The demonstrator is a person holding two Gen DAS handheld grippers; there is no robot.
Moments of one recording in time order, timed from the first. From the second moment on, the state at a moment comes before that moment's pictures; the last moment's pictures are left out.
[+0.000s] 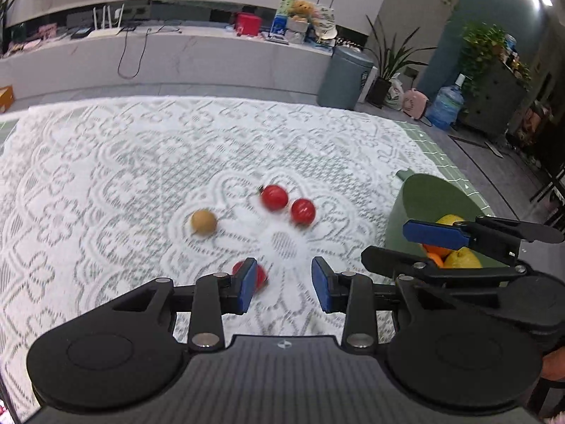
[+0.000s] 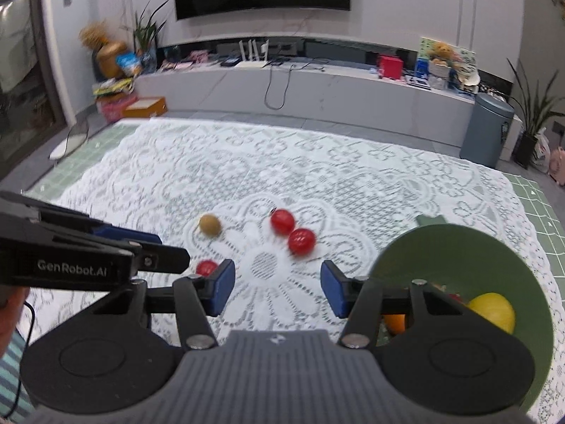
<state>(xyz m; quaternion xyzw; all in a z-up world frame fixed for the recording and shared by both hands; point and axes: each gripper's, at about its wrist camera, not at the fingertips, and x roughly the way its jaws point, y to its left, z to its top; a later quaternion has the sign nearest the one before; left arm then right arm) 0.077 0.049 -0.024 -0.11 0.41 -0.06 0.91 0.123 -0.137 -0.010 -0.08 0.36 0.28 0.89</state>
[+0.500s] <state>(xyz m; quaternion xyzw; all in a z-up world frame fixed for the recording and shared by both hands) 0.067 0.068 -0.053 -0.15 0.42 -0.06 0.89 0.117 -0.113 -0.044 -0.14 0.39 0.28 0.87</state>
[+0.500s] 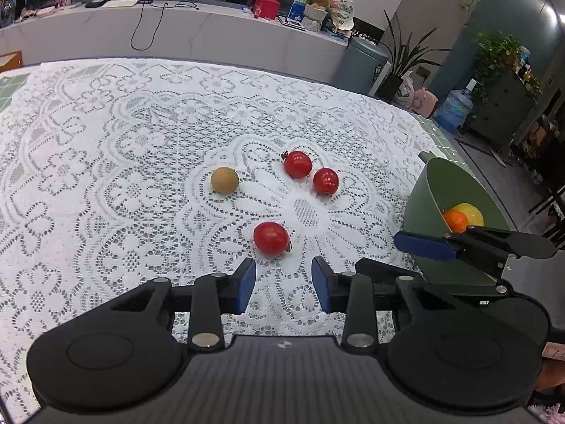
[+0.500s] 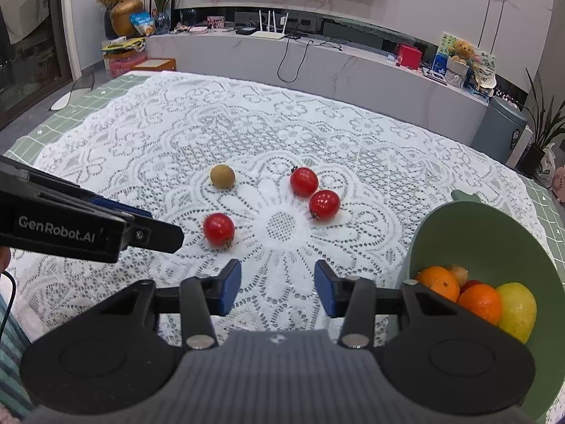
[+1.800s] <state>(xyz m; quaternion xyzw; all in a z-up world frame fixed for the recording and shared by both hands) 0.125 0.072 -0.080 -0.15 0.46 -0.01 0.88 0.170 -0.082 -0.064 -0.16 0.40 0.28 0.86</state>
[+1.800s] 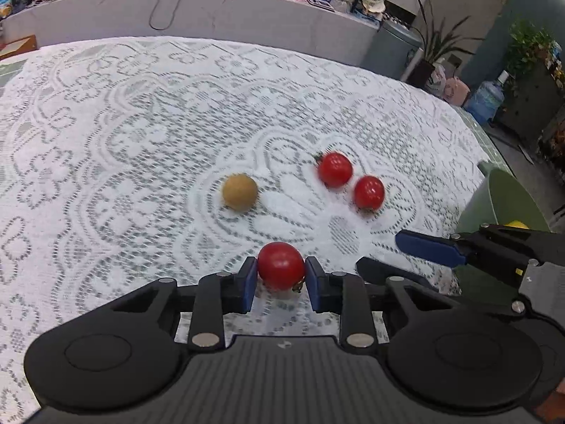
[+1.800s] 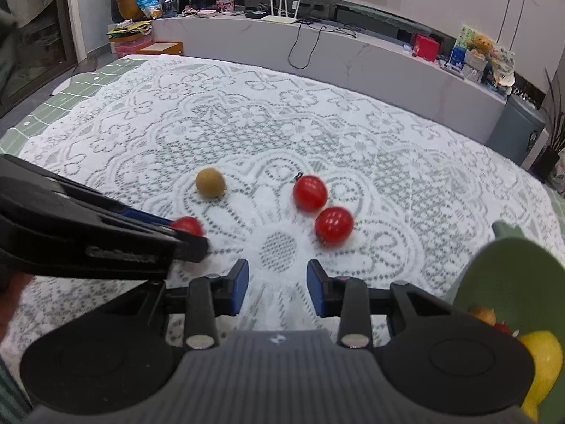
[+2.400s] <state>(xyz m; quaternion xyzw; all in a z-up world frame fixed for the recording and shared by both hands) 0.126 0.095 -0.076 -0.17 0.45 0.02 0.88 0.225 -0.079 -0.080 -0.11 0.42 0.21 0.87</state>
